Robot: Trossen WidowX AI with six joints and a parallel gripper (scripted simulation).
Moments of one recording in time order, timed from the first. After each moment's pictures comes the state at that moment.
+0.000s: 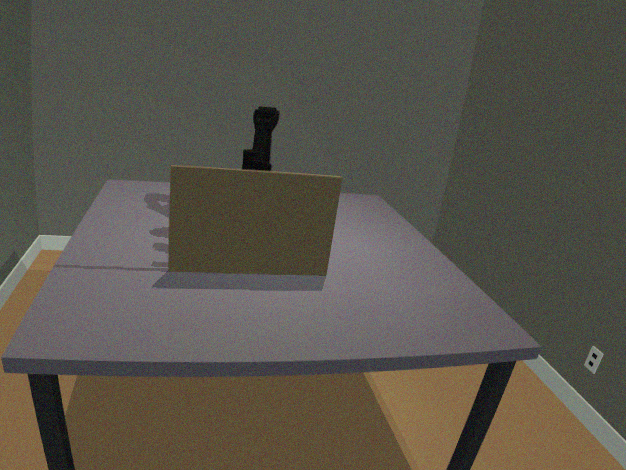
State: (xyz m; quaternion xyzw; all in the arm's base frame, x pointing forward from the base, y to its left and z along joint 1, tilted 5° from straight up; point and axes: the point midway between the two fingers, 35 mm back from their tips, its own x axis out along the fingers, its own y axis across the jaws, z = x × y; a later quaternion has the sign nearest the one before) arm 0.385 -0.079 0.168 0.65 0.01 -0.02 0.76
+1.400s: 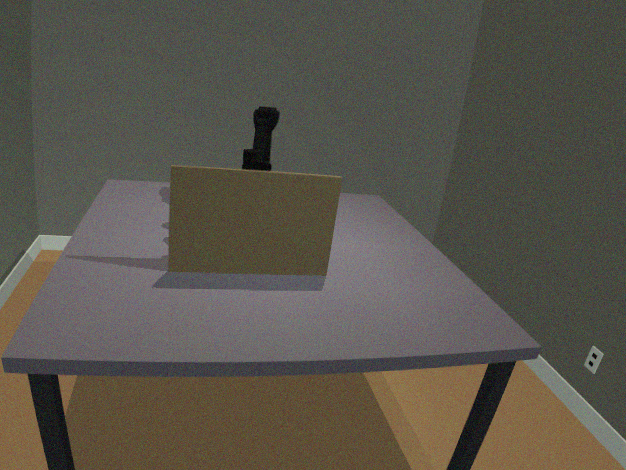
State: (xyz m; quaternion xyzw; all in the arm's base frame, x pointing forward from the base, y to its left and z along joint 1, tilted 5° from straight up) arm 0.385 -0.079 0.169 0.65 0.01 -0.02 0.76
